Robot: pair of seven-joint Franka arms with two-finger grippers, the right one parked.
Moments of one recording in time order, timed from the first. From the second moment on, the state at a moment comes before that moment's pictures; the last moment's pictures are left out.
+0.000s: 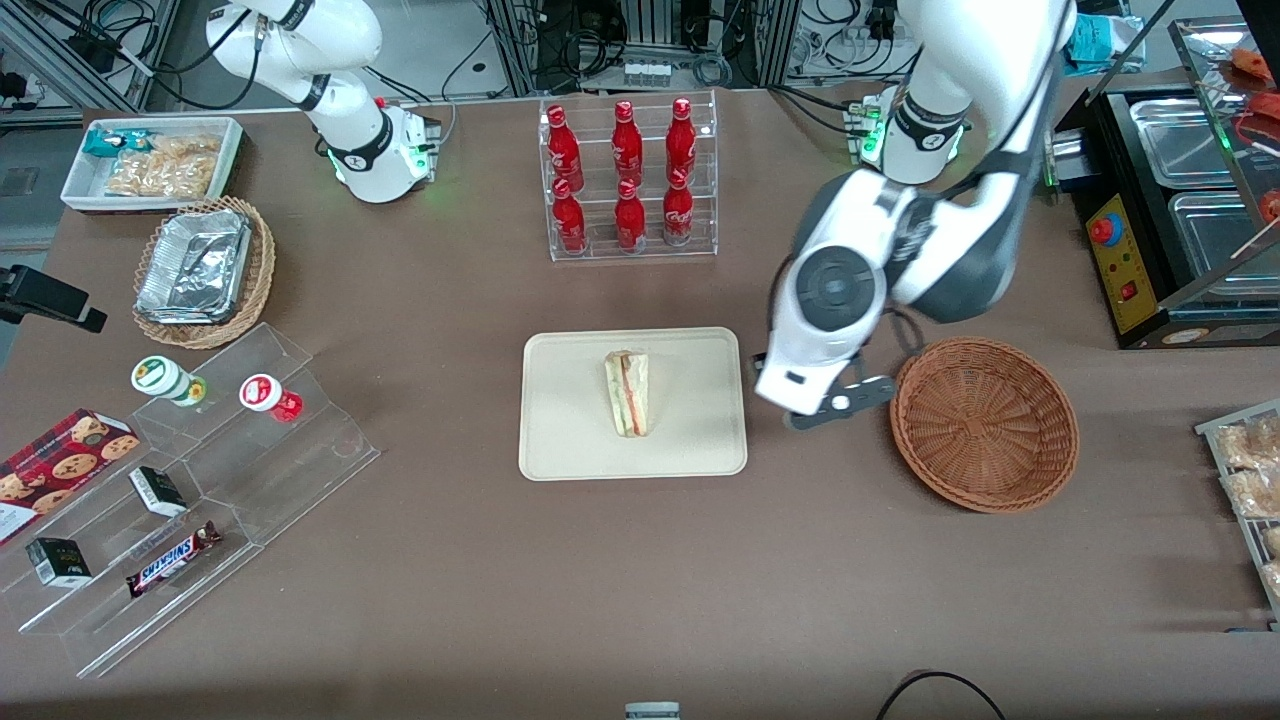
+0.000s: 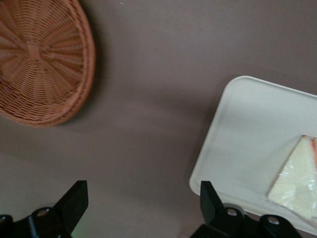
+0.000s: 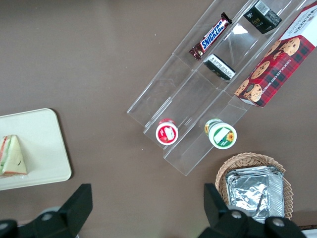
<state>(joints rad) -0.50 0.35 0.02 -1.58 0.01 1.70 -0.78</state>
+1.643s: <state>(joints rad) 0.06 0.01 -0.16 -1.55 0.01 1.41 -0.26</state>
